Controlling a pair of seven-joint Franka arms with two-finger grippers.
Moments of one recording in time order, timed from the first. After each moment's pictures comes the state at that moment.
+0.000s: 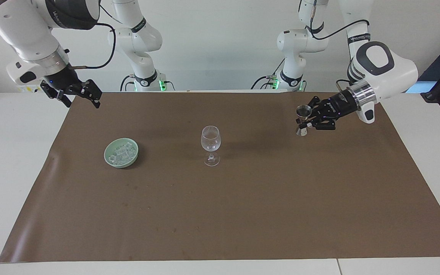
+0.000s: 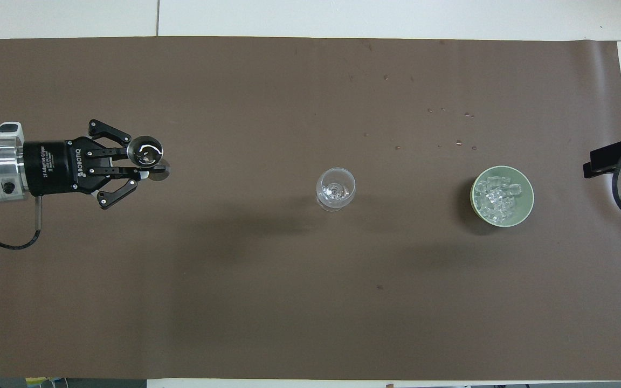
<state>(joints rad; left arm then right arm) -0.13 -0.08 0.08 -2.09 -1.12 1.89 -1.24 -0.01 -0.03 -0.08 -1.64 0.02 1.54 -0.01</state>
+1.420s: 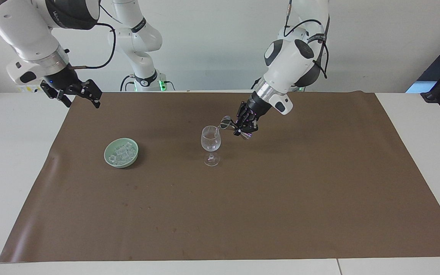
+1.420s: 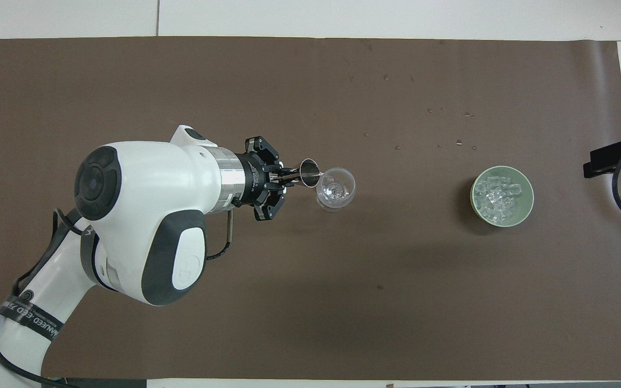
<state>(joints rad) -0.64 0.05 0.03 -1.98 -0.41 2.38 -1.93 -0.01 -0.03 -0.08 -1.64 0.02 1.54 -0.01</state>
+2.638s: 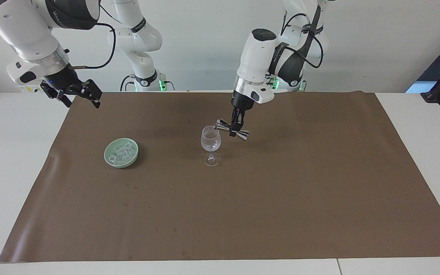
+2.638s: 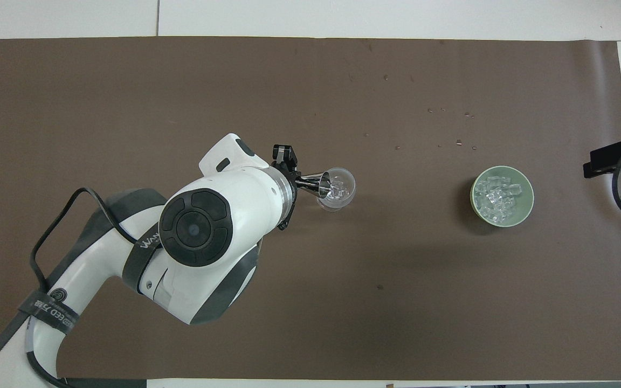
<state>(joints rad) -0.72 0.07 0.02 -1.93 0.01 2.37 -2.06 -0.01 -0.03 -0.08 -1.64 0.02 1.54 -0.01</state>
